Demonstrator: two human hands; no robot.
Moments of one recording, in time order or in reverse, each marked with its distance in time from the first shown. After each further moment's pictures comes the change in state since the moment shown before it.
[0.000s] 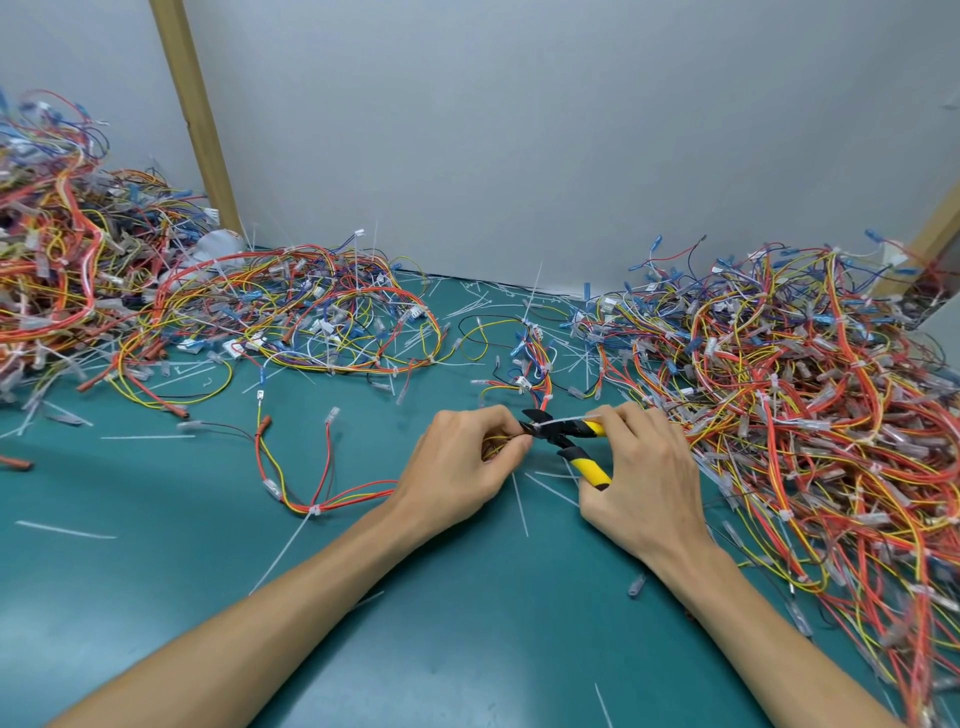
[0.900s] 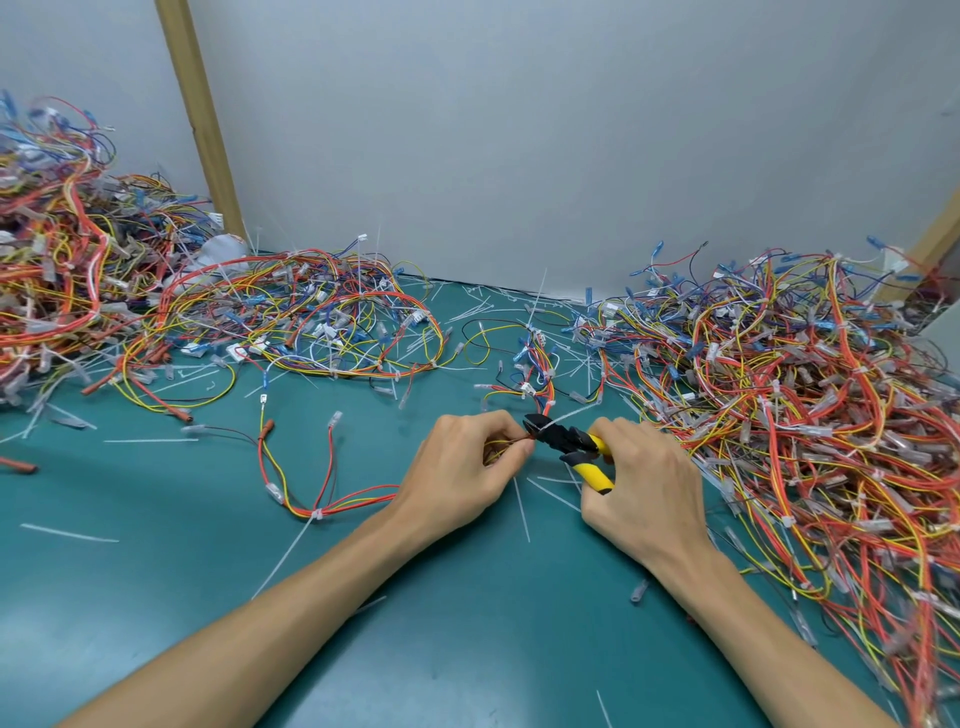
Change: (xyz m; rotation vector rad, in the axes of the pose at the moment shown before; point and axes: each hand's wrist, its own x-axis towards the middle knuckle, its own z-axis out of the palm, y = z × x) left_hand 0.000 0.001 0.000 -0.007 0.001 -0.005; right_hand -0.001 -0.001 -0.003 0.025 -0.009 0.012
